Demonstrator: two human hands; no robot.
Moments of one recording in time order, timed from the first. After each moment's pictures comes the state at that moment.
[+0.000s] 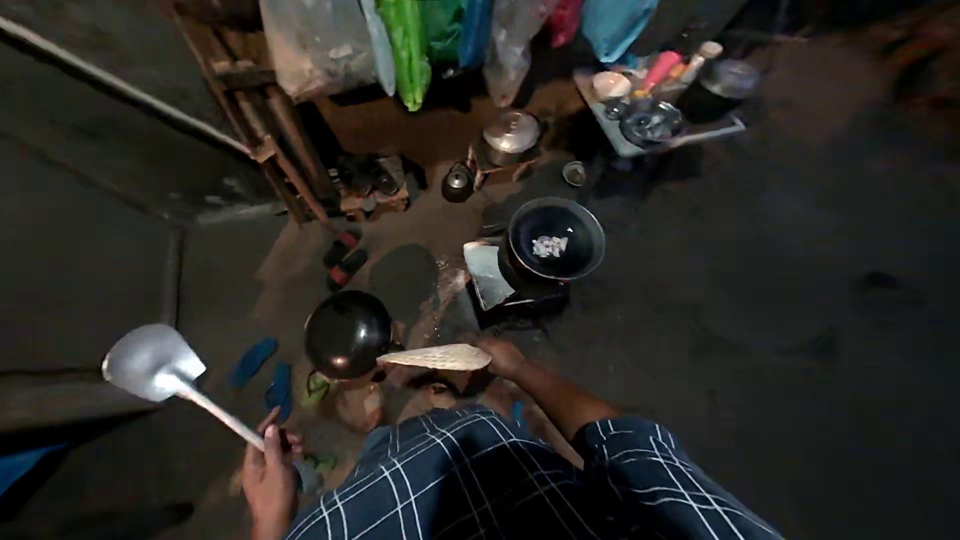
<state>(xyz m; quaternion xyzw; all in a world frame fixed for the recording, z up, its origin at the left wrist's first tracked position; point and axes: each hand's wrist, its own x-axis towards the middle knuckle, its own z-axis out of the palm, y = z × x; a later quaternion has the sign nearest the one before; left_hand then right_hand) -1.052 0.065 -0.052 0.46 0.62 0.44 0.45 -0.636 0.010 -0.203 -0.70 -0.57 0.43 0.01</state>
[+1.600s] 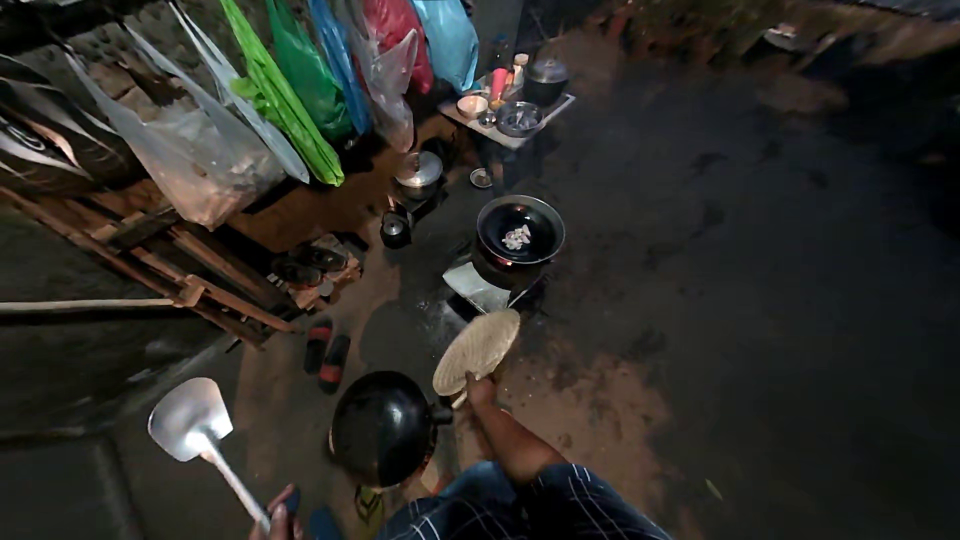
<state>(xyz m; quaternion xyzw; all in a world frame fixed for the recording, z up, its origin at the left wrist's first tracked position) -1.151 0.306 -0.073 0.59 0.47 0.26 0.61 -0.834 0.150 -0.262 -0.82 0.20 0.37 0.40</state>
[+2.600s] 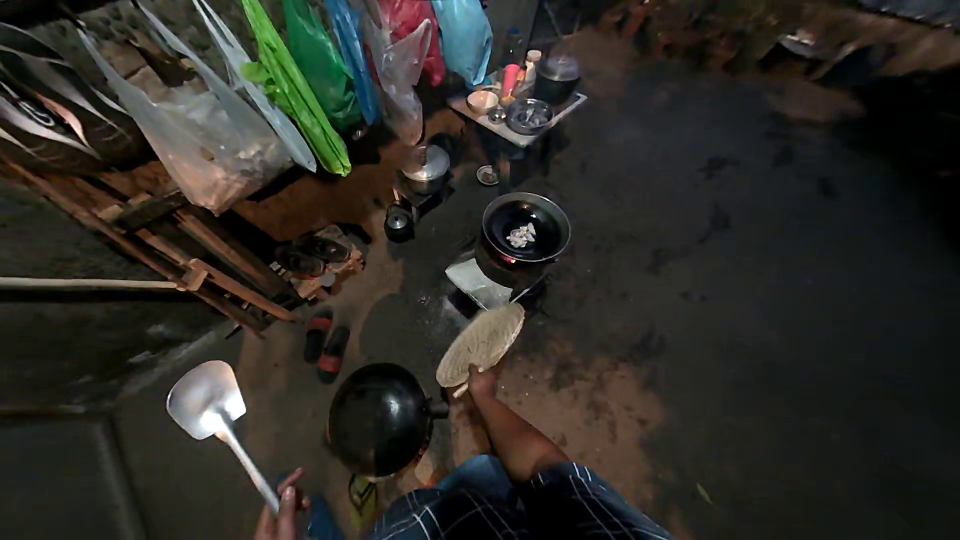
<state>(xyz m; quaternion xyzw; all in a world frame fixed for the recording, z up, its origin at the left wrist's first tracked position) -1.148 0.292 -0.077 0.62 0.47 0.27 0.57 -0.829 0.151 -0.252 -0.83 0.18 0.36 0.39</state>
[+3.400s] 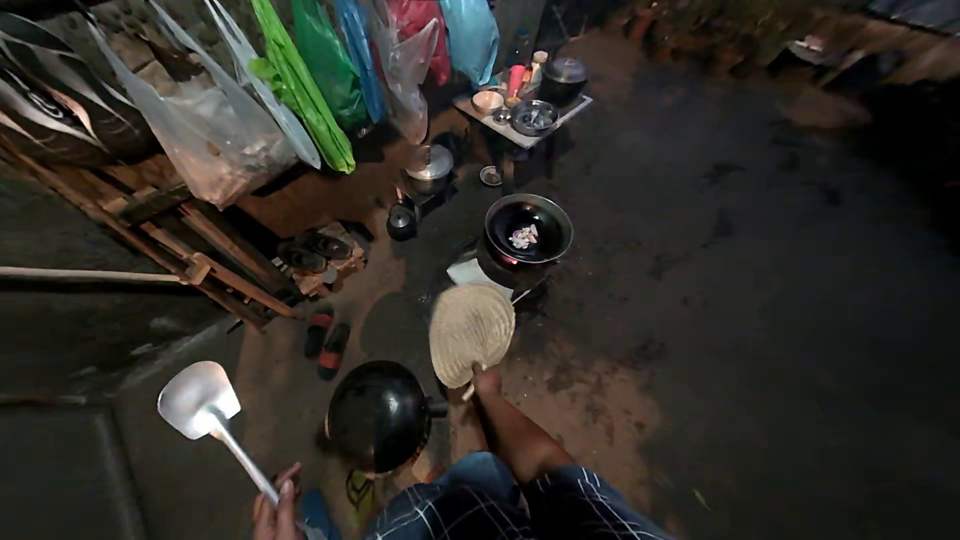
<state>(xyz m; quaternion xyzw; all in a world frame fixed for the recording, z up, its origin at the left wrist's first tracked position) -1.150 0.290 -0.089 0.65 0.50 0.29 0.50 -0.820 0.137 -0.257 -0.83 0.16 0.36 0.40</state>
